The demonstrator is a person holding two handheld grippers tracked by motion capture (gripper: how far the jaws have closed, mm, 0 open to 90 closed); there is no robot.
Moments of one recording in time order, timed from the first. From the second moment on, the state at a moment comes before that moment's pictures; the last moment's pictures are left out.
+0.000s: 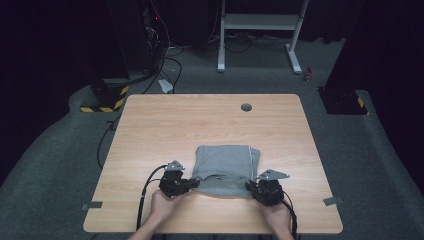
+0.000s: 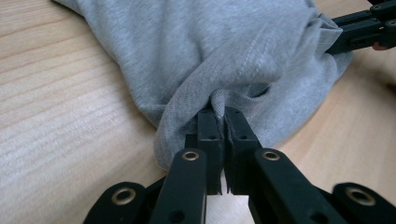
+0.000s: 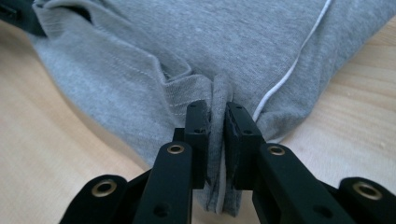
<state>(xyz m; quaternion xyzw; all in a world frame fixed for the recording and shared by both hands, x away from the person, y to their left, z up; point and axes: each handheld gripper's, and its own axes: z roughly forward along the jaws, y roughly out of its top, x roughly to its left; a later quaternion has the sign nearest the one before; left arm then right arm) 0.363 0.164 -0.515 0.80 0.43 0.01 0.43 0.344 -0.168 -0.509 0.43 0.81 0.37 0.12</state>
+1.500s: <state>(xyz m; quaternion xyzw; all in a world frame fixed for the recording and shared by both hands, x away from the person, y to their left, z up) 0.373 0.178 -0.500 0.80 0.43 0.05 0.42 0.367 -0.166 -0.491 0.43 0.81 0.37 0.14</state>
